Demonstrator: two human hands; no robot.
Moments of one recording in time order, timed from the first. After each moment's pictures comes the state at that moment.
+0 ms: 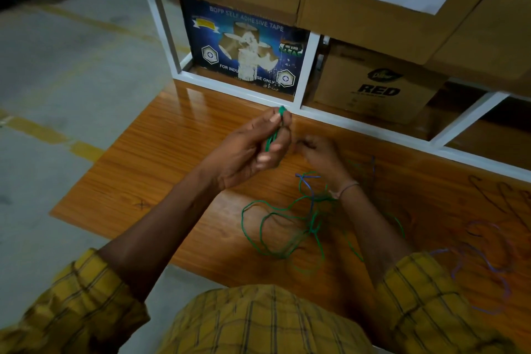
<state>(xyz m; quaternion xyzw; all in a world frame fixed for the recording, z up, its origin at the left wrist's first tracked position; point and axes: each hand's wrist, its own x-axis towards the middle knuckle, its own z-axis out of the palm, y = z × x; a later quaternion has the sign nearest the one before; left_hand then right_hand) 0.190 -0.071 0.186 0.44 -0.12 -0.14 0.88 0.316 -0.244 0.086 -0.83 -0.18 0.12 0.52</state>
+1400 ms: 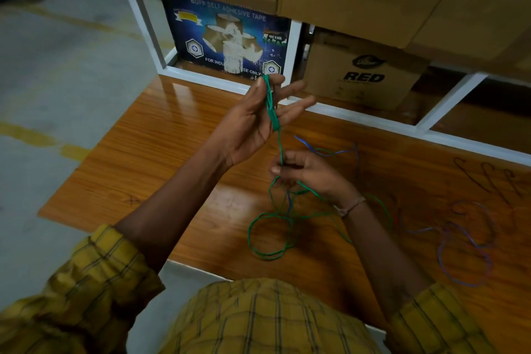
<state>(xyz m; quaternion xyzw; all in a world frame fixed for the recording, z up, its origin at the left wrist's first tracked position) 0.231 -0.092 0.182 0.37 -0.12 -0.09 0.92 0.251 -0.277 0.107 -0.71 -0.22 0.35 0.57</state>
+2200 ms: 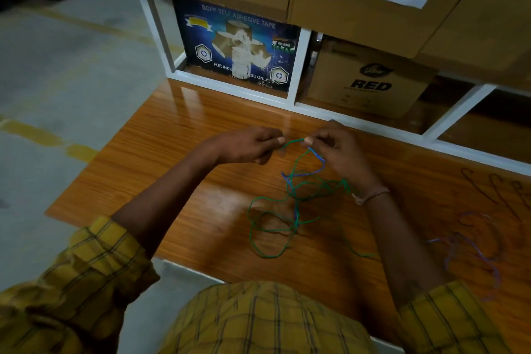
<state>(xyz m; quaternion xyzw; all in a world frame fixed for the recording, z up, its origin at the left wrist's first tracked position) 0.228 -0.055 0.165 0.88 -0.12 -0.18 0.43 0.308 -0.299 0.119 -0.84 -0.27 0.01 0.47</state>
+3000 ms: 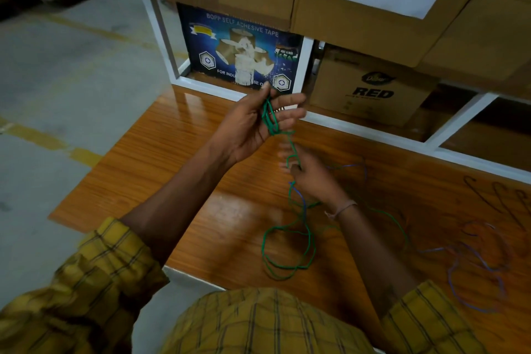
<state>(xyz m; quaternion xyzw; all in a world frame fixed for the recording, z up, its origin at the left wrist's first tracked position) 0.242 -0.072 0.195 0.40 -0.05 -0.05 0.92 0.275 -0.251 0.092 -0.82 -0.24 0.19 0.49</state>
